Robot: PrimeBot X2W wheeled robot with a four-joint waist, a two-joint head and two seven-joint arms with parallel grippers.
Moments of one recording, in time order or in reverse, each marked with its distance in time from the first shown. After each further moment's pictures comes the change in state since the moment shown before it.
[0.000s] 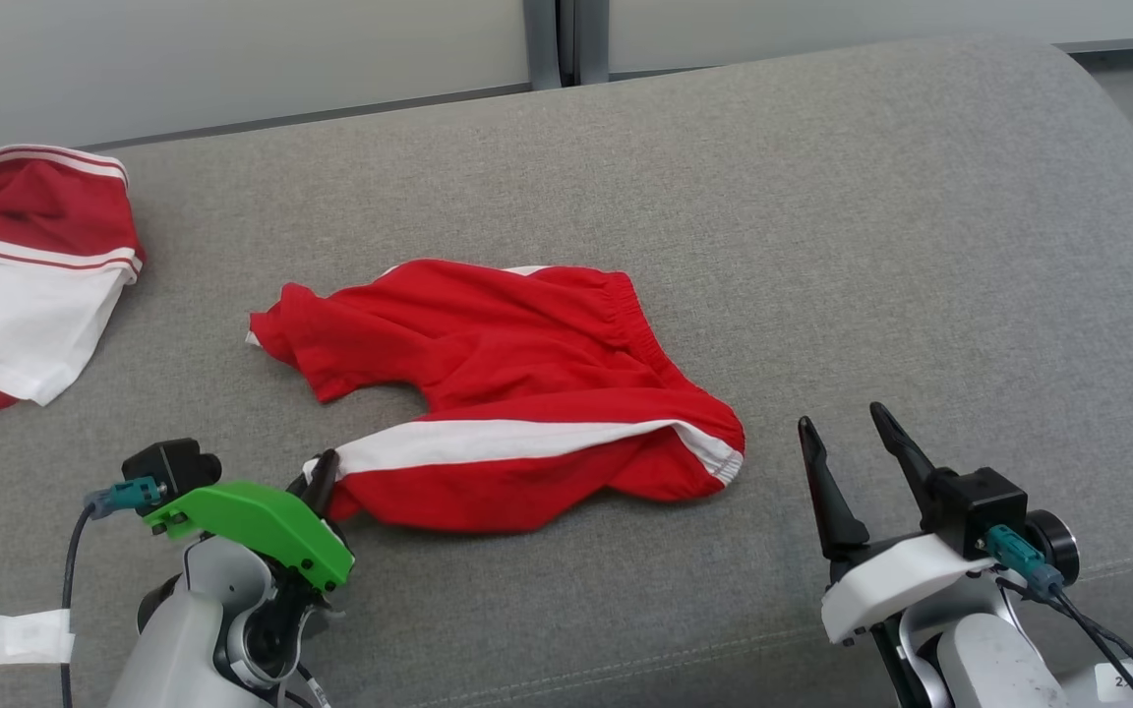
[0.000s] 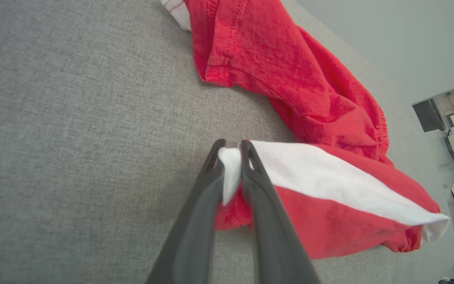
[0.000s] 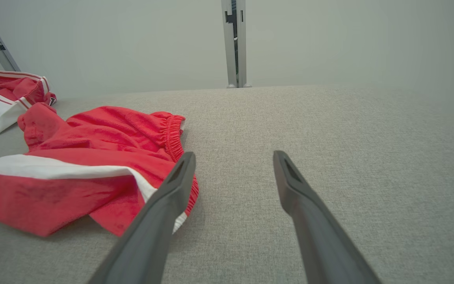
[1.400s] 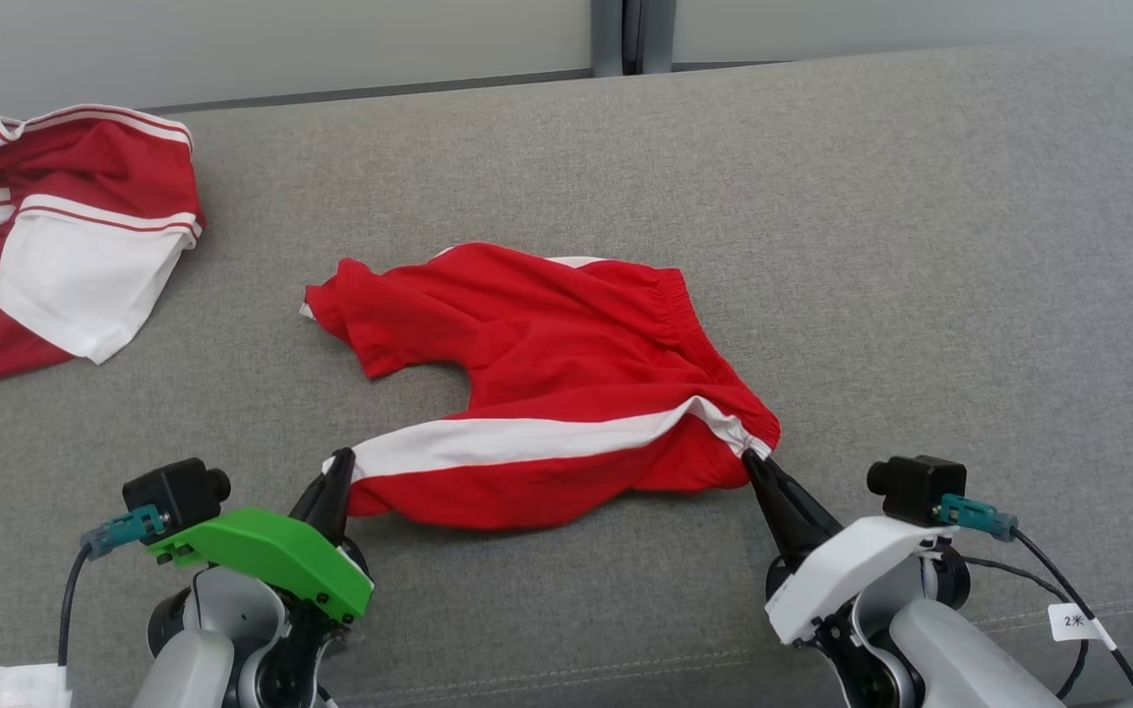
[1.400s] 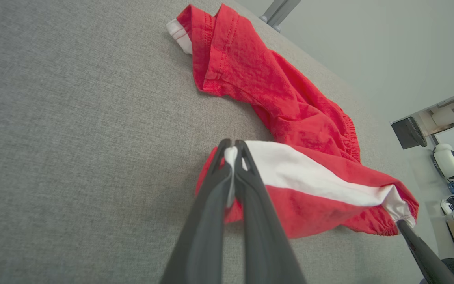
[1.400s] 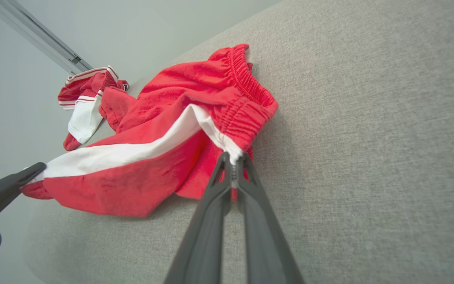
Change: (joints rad) left arm 0.153 0.014 -0.027 -0.316 0.007 0.058 -0.002; right arm -0.153 -0.115 0.375 0.207 0.669 0.000 0.036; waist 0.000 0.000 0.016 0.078
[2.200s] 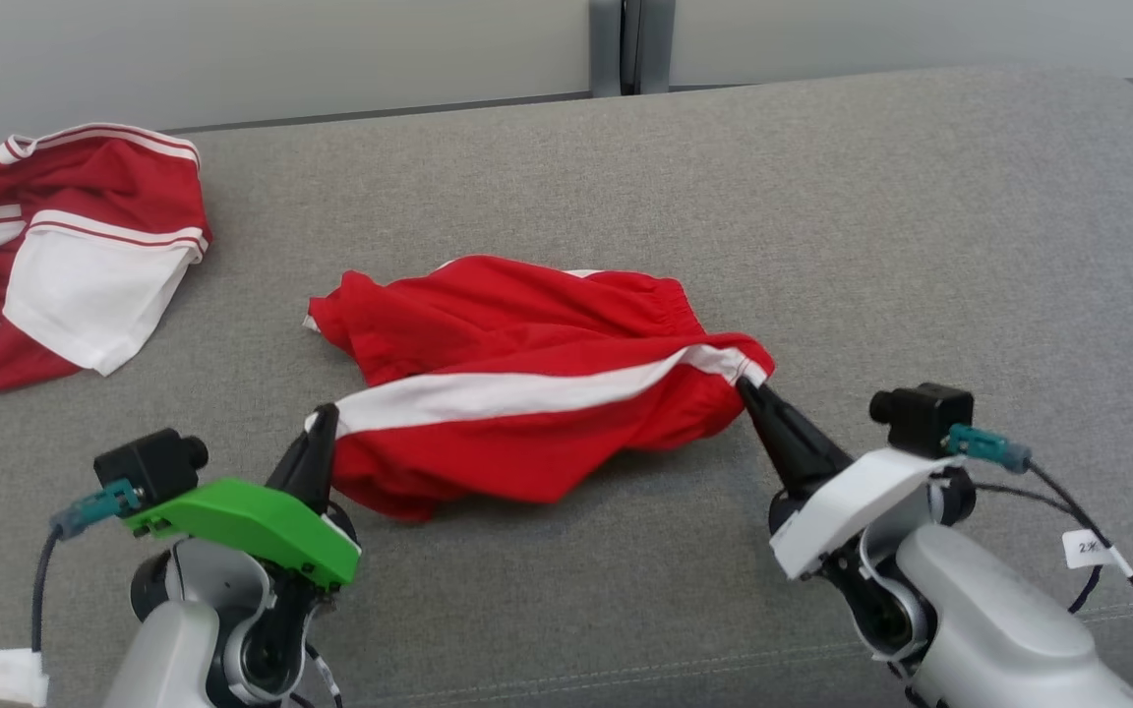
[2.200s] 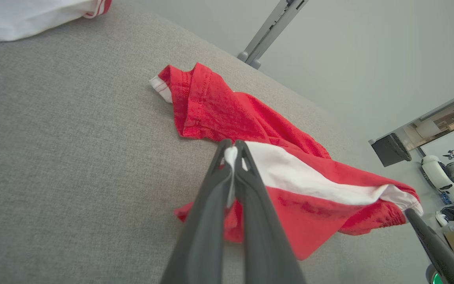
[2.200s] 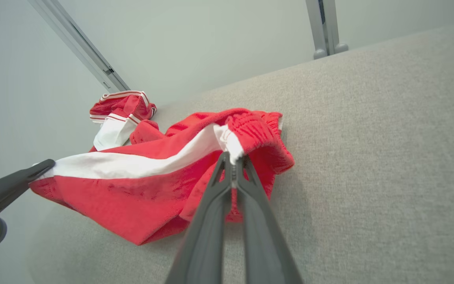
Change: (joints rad) left arm -0.007 0.008 0.001 -0.021 -0.003 -0.007 -0.036; right arm -0.126 -0.080 0.155 0.012 0.090 0.000 -0.056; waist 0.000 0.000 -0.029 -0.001
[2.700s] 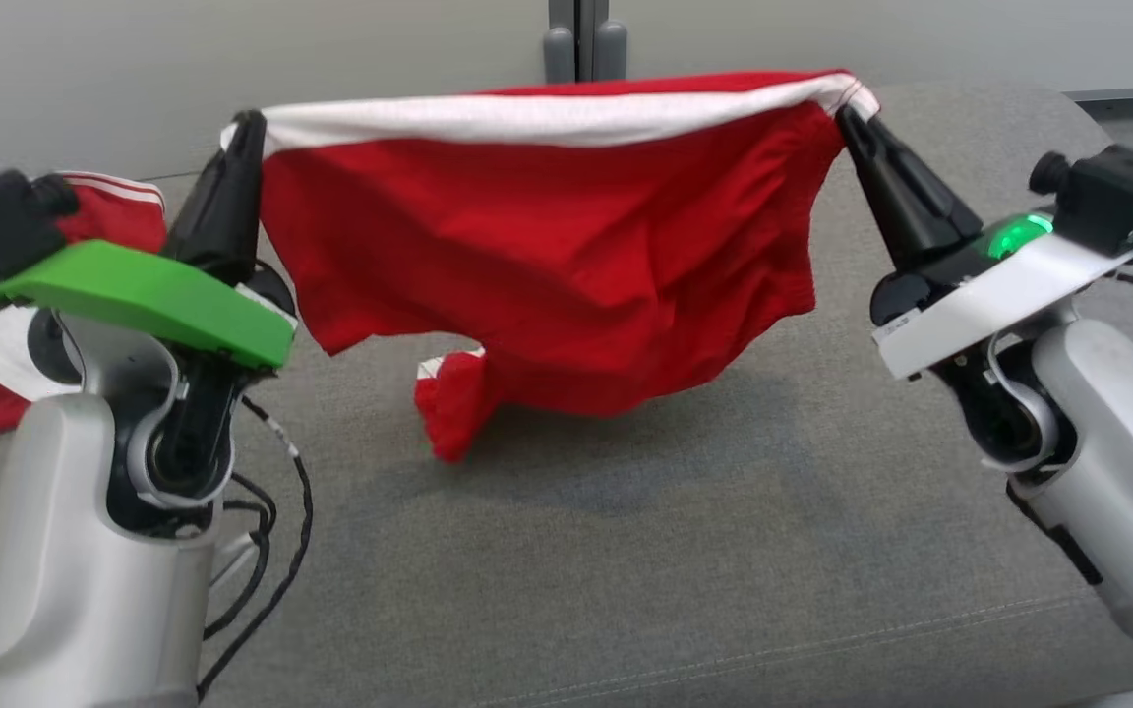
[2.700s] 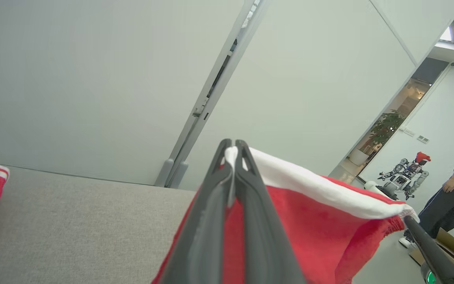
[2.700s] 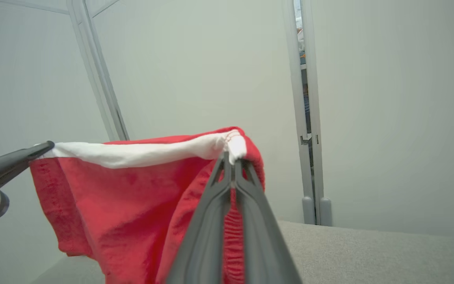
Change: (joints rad) left arm -0.318 0.033 0.056 -0.193 -0.018 0.014 0.053; right arm -0.236 -0.200 -0.105 -0.295 -0.023 0.000 0.028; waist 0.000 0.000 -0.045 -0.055
